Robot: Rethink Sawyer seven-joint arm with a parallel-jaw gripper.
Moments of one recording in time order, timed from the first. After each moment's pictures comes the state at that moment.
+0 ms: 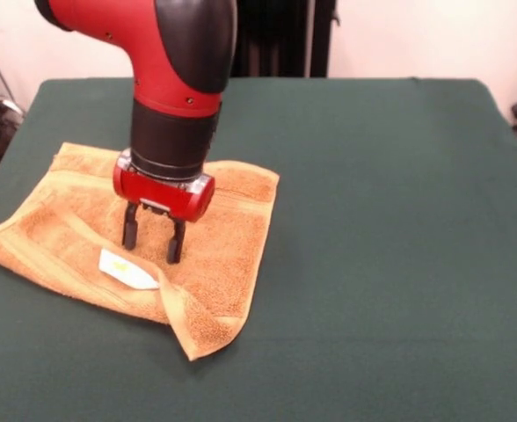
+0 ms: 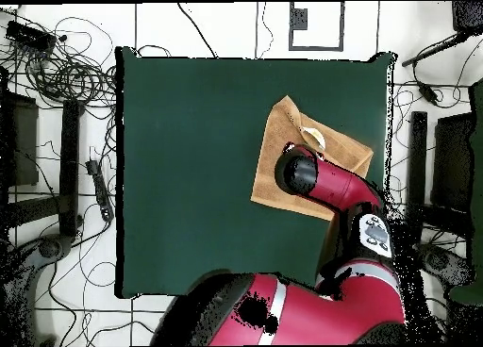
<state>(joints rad) -0.25 -0.29 -0.18 1.42 0.08 0.19 1.71</state>
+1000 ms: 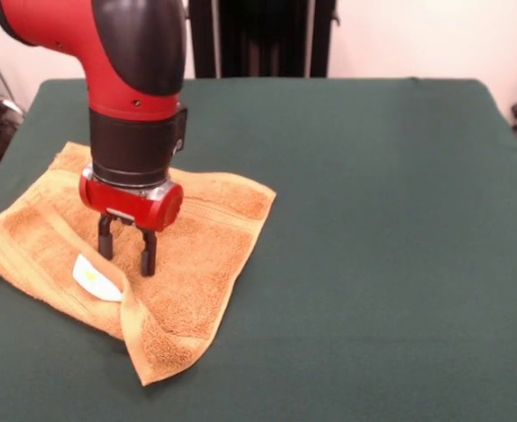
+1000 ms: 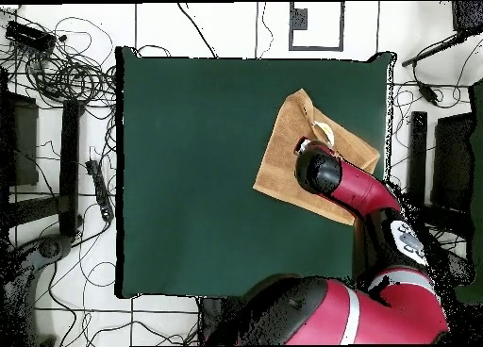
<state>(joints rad) -0.40 -0.31 -0.04 1.43 0.05 0.17 1.71</state>
